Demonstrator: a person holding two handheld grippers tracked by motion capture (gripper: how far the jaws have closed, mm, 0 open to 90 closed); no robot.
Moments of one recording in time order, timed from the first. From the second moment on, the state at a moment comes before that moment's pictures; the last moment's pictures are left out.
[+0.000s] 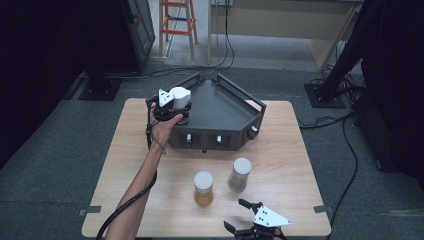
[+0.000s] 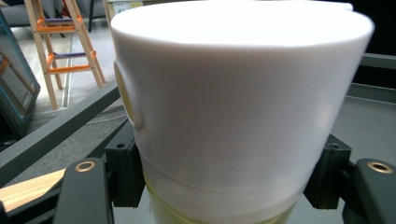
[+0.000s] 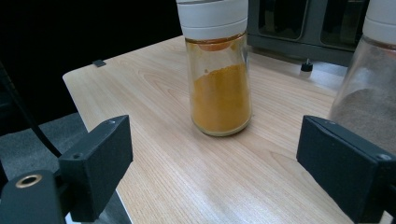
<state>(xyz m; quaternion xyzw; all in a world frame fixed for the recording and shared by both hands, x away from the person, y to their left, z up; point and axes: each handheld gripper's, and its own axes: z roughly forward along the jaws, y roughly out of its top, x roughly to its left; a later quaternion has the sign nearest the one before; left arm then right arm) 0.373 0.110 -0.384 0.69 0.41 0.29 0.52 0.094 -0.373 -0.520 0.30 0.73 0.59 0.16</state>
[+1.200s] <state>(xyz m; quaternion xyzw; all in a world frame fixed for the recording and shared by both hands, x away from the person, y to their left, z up) 0.321 0.127 -0.371 0.71 0.40 0.28 0.51 0.095 -0.372 -0.521 0.31 0.73 0.59 0.16</state>
